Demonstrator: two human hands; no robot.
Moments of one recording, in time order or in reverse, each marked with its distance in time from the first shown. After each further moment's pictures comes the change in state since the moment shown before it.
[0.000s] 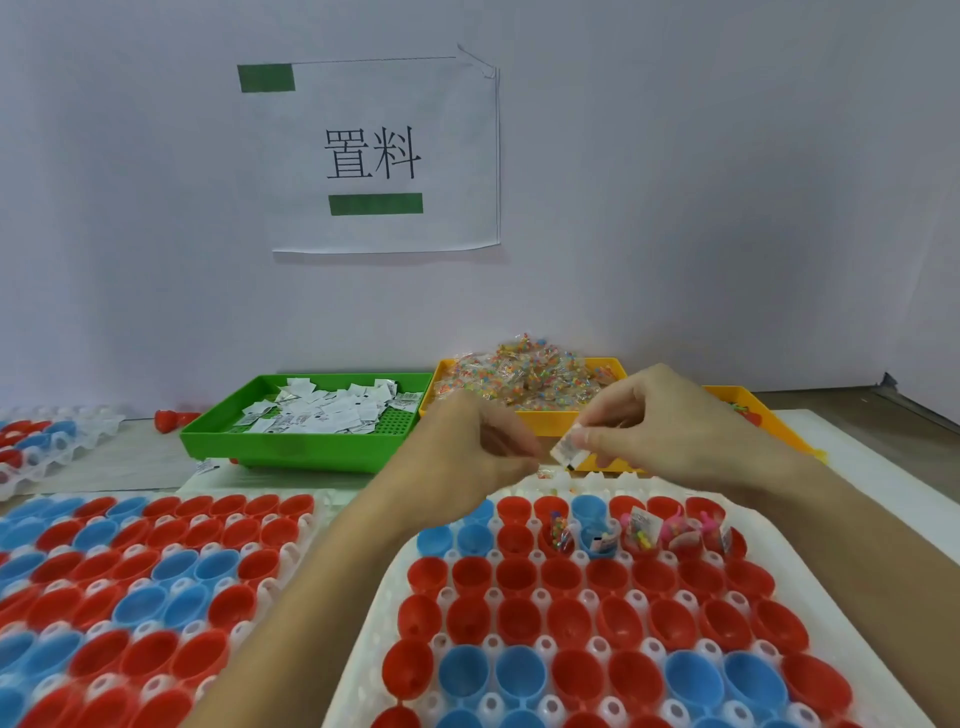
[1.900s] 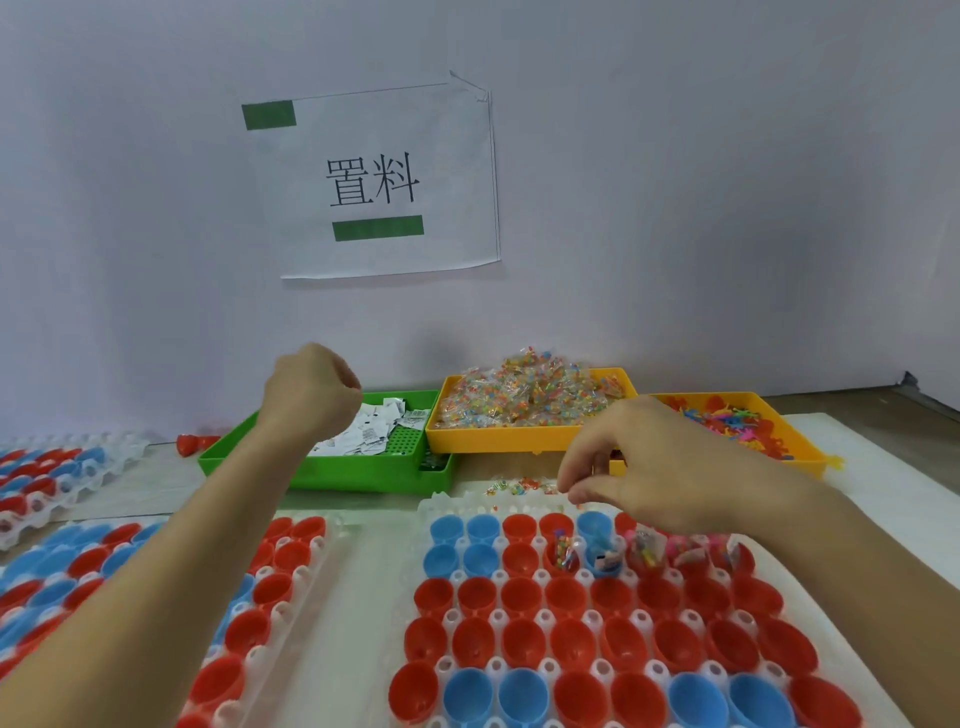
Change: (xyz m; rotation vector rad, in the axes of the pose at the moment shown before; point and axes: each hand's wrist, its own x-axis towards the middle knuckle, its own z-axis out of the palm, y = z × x) left_hand 0.034 -0.048 -0.101 0.461 0.478 -0.477; right_hand -0.001 -0.003 0.001 -0.234 -0.159 -0.202
